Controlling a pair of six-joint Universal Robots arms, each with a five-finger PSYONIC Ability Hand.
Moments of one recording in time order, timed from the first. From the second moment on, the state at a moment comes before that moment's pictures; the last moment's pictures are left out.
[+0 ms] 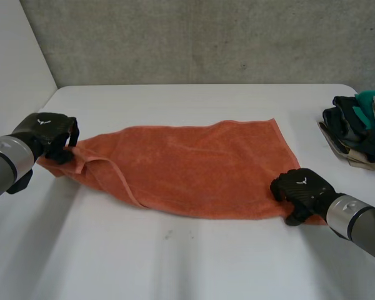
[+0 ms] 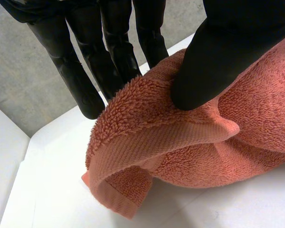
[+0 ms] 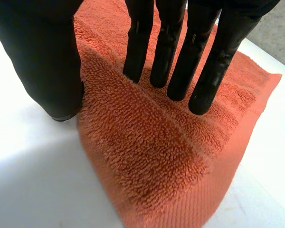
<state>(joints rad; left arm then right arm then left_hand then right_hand) 4.63 -1.82 -1.57 3.05 -1.34 3.50 1.64 -1.10 1.80 -0.13 1.04 2.51 1.12 1.20 1.19 1.20 0.97 0.72 0.79 0.79 0.89 0.58</state>
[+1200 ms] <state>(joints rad) 4.57 -2.19 -0.87 3.16 -1.44 3.54 1.84 -1.03 0.94 -0.17 1.57 2.34 1.12 1.20 1.19 1.20 0.97 1.04 1.17 1.18 1.19 0.99</state>
